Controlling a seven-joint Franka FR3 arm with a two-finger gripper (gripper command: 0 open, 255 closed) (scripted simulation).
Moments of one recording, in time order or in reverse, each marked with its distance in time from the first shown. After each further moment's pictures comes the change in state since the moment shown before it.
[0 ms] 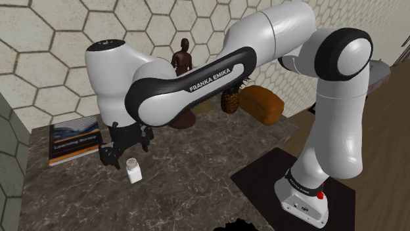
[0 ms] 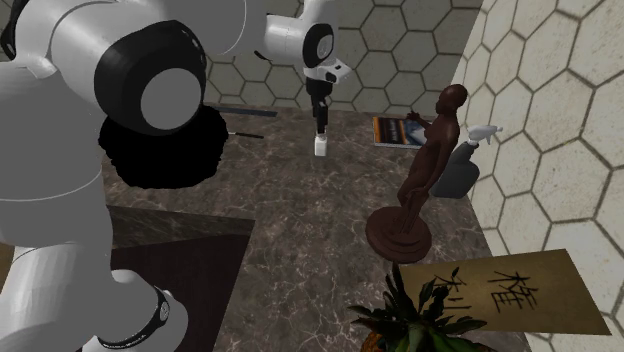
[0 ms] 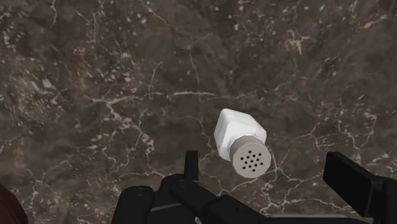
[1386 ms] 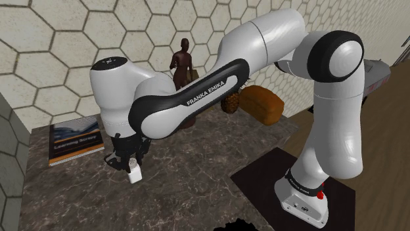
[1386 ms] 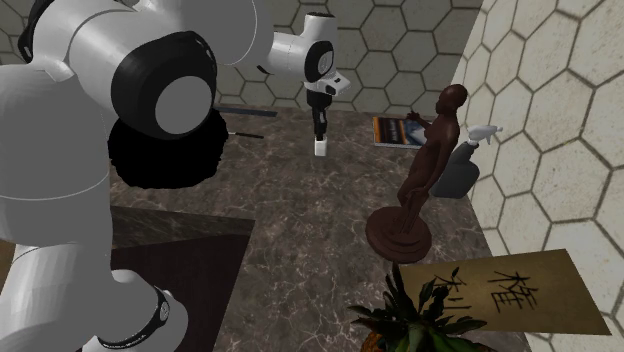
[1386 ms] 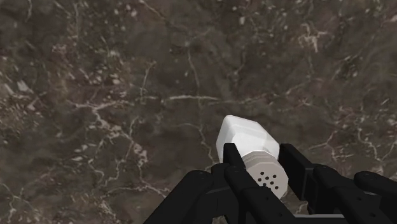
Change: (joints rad) arm 0.008 0.038 -0.013 -0.038 -0.026 0.071 0.016
